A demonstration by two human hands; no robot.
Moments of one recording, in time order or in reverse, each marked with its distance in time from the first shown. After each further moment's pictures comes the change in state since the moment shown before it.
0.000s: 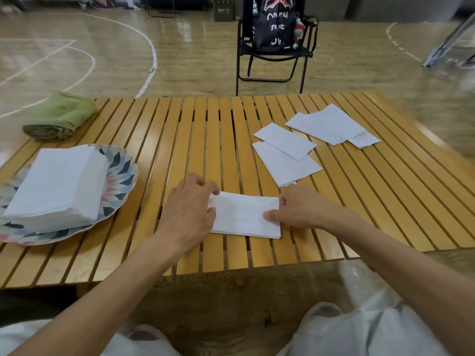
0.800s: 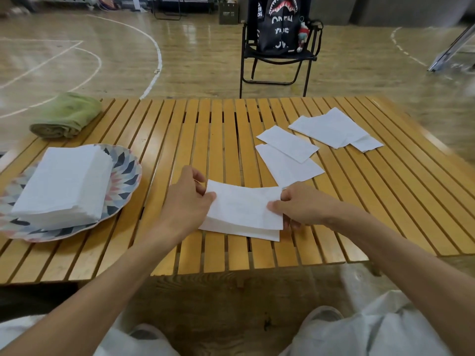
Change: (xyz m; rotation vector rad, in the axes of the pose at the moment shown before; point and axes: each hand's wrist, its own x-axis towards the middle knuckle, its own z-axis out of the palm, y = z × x) left_hand 0.010 0.001 -0.013 -0.523 0.064 -0.334; right_hand -0.010 -0.005 -0.014 0.330 -0.103 -0.012
